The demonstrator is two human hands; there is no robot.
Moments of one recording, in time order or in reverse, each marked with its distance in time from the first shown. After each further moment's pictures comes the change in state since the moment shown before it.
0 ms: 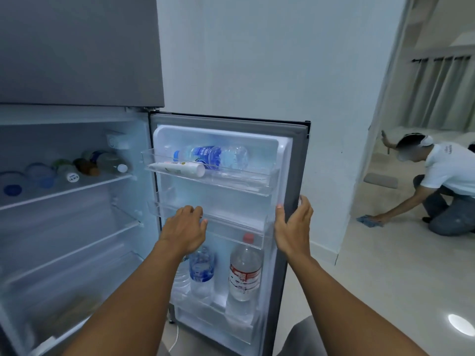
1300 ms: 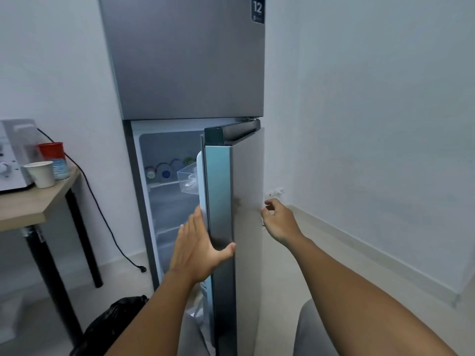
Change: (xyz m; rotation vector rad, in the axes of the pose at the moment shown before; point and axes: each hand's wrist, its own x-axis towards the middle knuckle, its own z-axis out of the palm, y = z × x) left_hand -0.208 -0.061 -0.077 -0.062 0.393 -0.279; right_hand -0.103 -0.124 0.087 0.170 -0.731 -0.140
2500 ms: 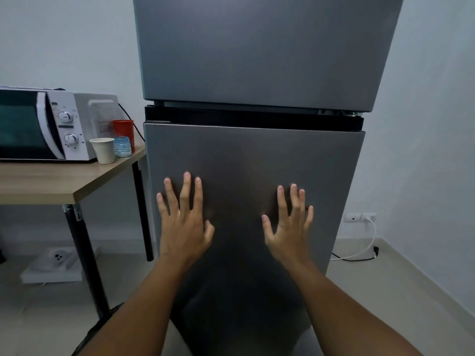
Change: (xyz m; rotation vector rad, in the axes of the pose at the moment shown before) left_hand 0.156 -0.125 0.053 0.692 0.251 -0.269; right_hand 0.220 0.044 0.158 -0.358 0.160 -0.695
